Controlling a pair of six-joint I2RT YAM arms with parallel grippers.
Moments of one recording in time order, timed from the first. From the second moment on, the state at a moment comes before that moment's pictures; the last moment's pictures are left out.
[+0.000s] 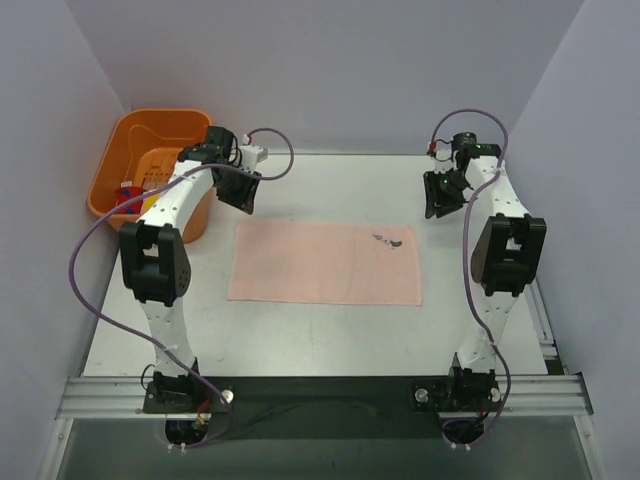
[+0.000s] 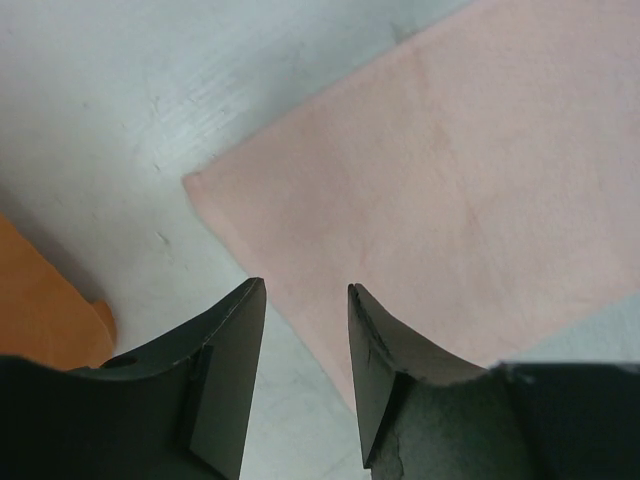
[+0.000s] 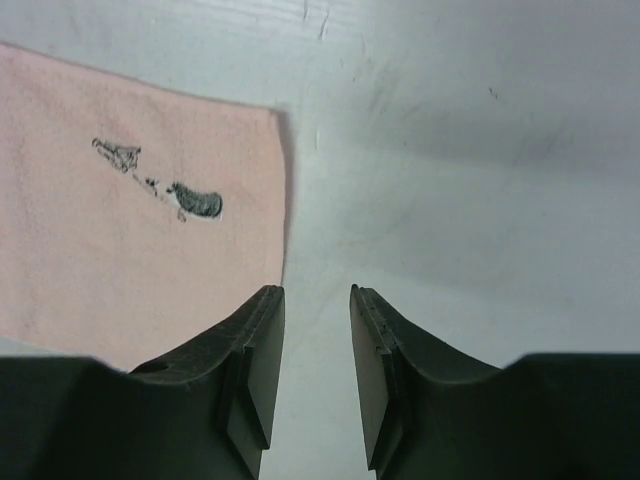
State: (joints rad) left arm -0.19 1.95 1.77 -0.93 0.26 0.28; right arm -0.03 2.01 1.79 -1.04 -0.19 -0.21
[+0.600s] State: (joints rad) left arm -0.14 2.33 2.02 -0.91 0.11 0.23; right arm 0.04 2.36 2.06 -1.03 -0.21 -0.13
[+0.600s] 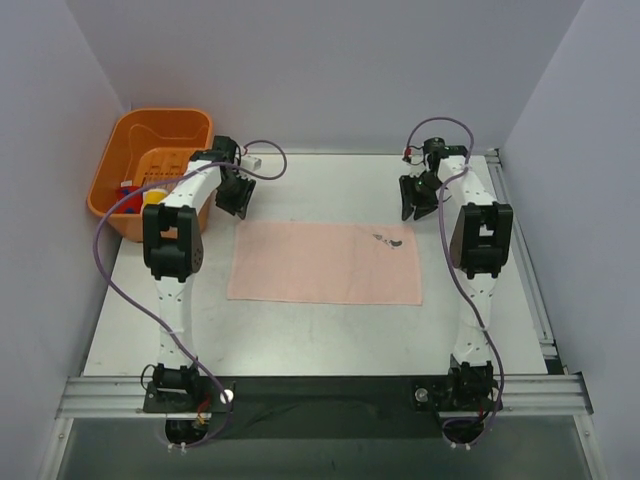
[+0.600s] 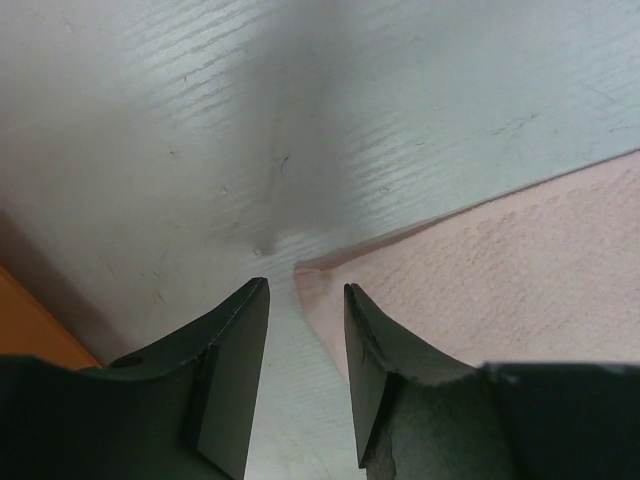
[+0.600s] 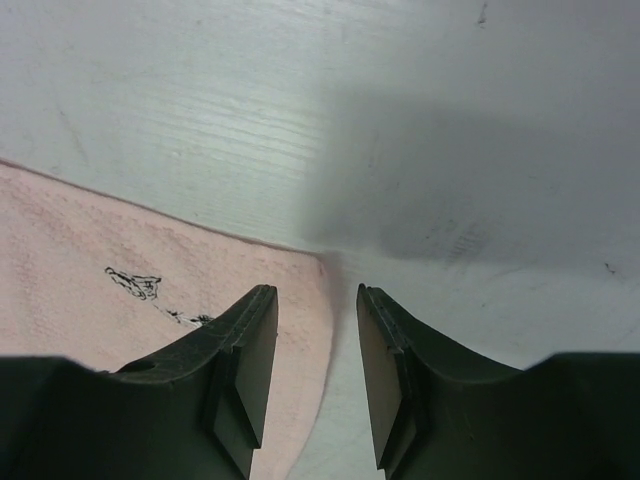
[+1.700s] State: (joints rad) left arm -0.12 2.34 1.99 -0.90 0.13 0.24; right arm 0.07 2.37 1.99 -1.03 -0.15 -0.13
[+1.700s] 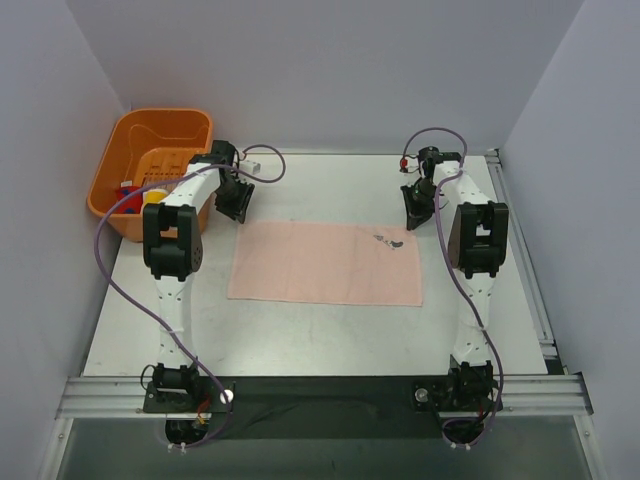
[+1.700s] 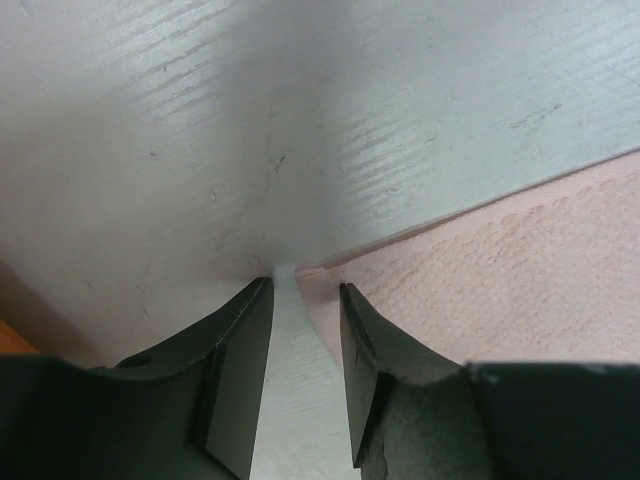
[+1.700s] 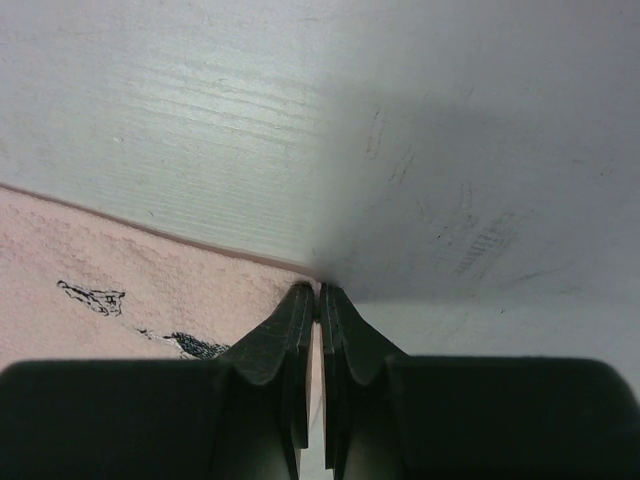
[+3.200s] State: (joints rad) left arm -0.08 1.95 1.63 -0.82 0.37 0.39; right arm 0.01 2.03 1.78 -1.00 -0.24 -0.27
